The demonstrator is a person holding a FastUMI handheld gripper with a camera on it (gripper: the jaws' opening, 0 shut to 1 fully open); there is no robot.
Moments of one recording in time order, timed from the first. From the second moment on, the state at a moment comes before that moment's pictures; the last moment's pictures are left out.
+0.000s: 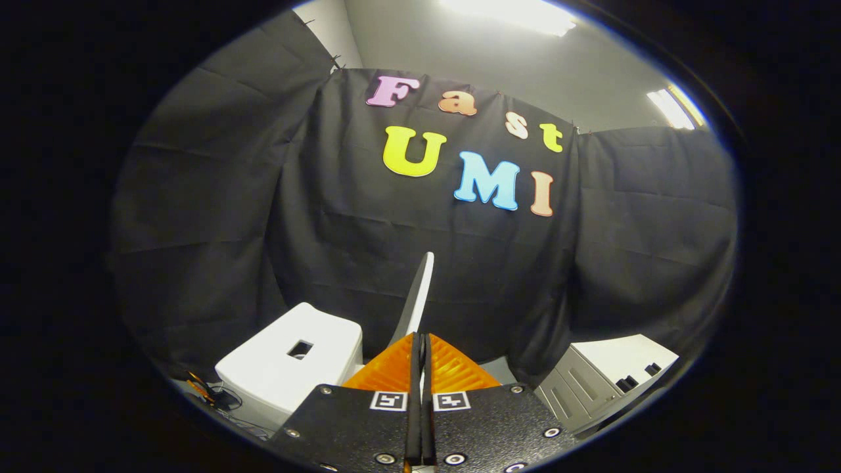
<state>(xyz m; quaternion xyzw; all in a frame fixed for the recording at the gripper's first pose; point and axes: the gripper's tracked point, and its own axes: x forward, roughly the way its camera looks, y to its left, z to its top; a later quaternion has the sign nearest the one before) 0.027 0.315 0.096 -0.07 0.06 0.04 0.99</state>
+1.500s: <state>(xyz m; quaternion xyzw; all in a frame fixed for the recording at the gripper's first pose) 0.011 0.430 0.096 0.00 0.07 0.19 0.98</state>
